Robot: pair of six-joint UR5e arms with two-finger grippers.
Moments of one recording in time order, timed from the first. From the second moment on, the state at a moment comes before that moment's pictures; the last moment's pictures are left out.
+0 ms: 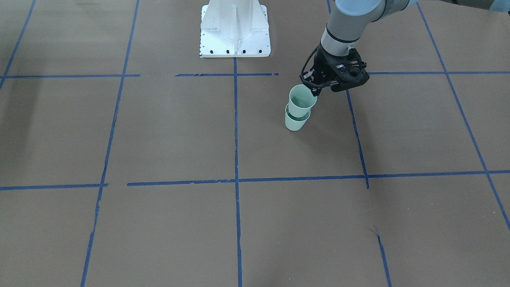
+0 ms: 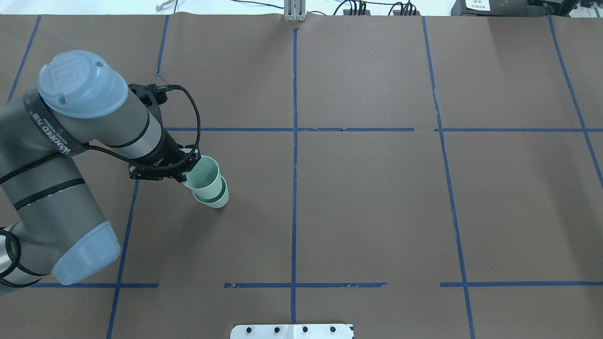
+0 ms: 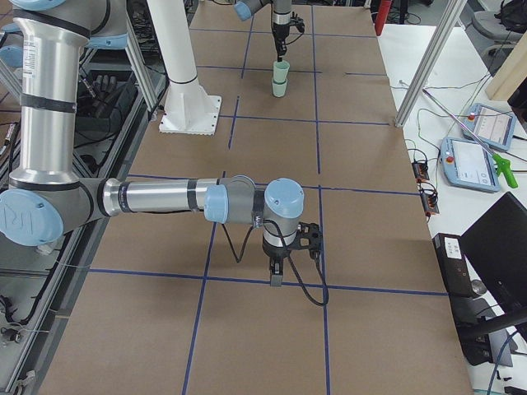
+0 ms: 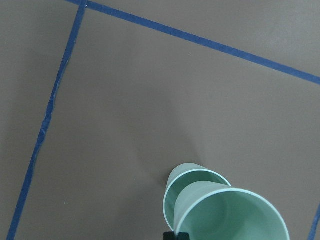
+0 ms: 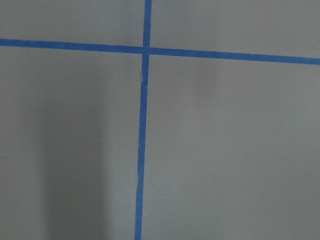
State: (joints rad) left arm -0.67 -2.03 -2.03 -1.37 -2.03 -1.39; right arm 1.56 -1.71 1.79 -1.68 2.26 -0.04
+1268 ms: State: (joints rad) left arm -0.89 -1.81 -2.06 -1.39 -2.15 -0.86; right arm 1.56 -1.71 1.79 -1.68 2.26 -0.04
